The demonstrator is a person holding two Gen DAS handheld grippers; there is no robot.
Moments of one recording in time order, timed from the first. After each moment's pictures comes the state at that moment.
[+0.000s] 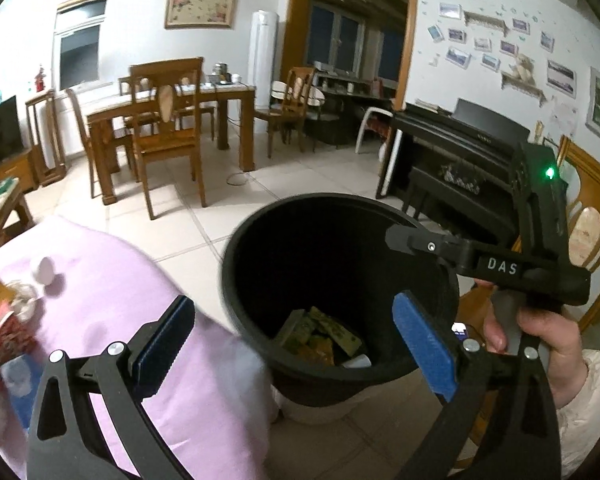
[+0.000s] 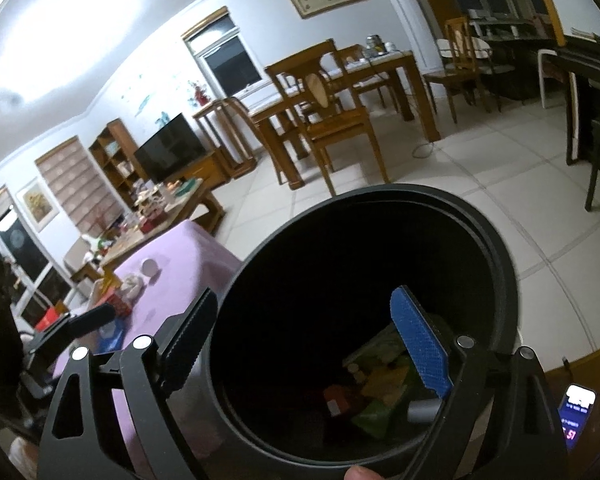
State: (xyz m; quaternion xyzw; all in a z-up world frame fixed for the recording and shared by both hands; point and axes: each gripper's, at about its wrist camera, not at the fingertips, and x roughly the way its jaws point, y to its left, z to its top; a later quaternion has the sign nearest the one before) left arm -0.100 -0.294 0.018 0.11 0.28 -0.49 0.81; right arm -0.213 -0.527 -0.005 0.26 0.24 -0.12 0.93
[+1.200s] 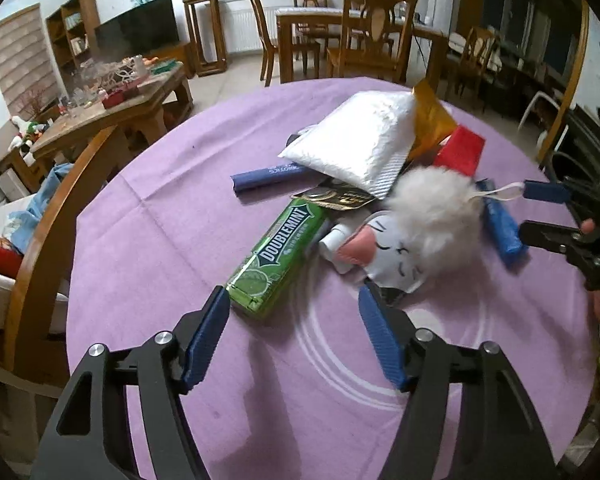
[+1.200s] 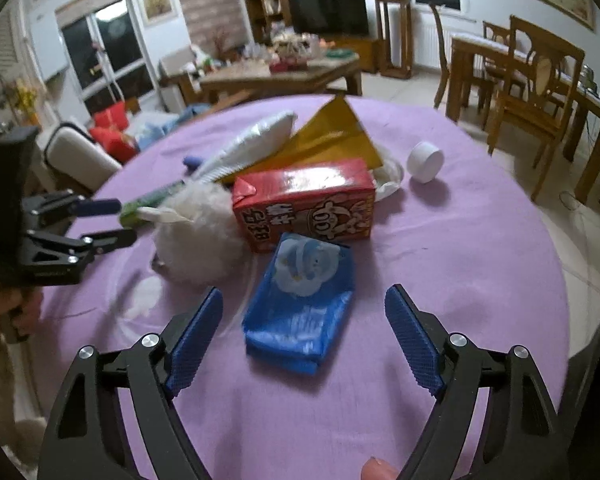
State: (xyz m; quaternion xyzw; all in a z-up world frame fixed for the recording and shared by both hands) left arm 0.072 0.011 -0.031 0.13 0.43 -0.22 0.87; right arm 0.039 -0.215 -0.024 0.01 0.42 0.12 0.90
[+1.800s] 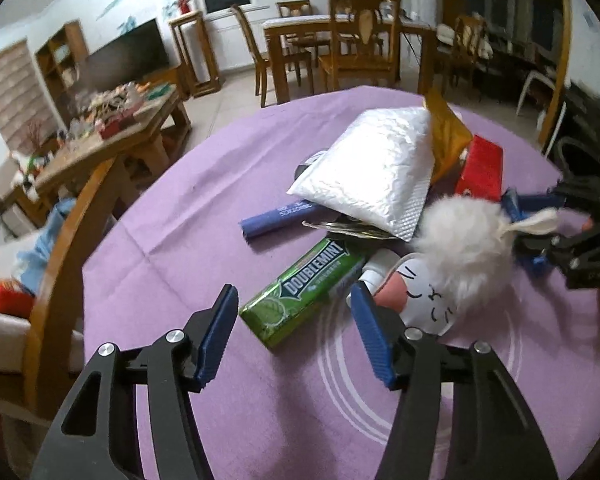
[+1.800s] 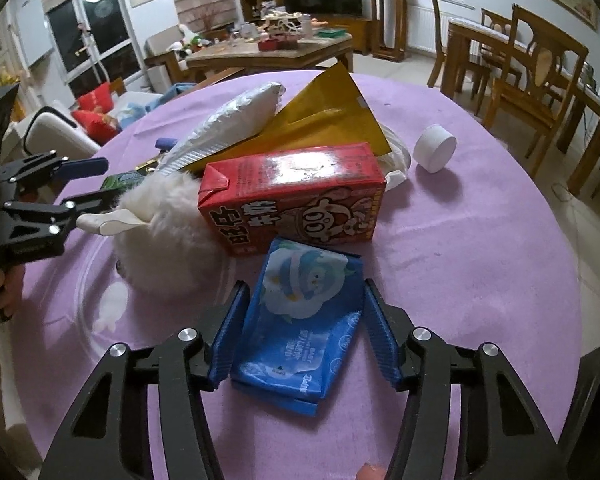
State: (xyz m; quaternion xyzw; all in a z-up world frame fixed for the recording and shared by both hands) left arm 0.088 -0.001 -0.028 0.20 0.39 -0.22 0.87; right arm 0.071 -0.196 -0.044 0.00 0.45 0.11 0.89
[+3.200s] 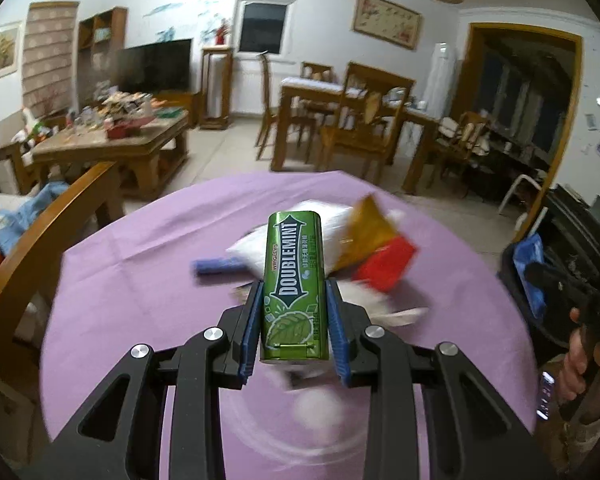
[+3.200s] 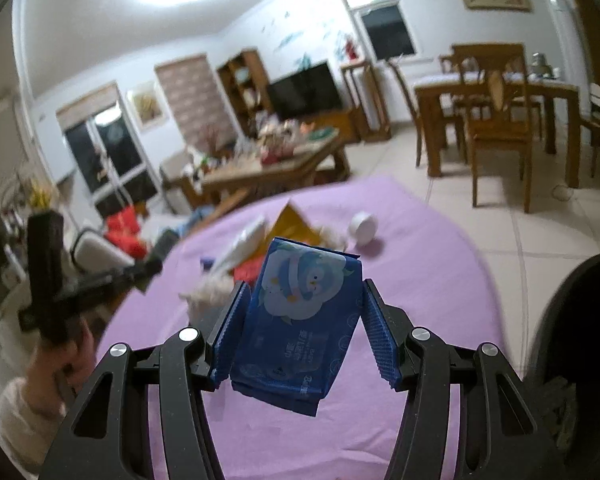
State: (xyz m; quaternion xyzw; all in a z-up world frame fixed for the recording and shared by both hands) left arm 0.031 -0.017 0.031 0.02 0.32 -0.25 0.91; right arm -0.061 -0.301 0.040 0.14 0.25 0.11 0.95
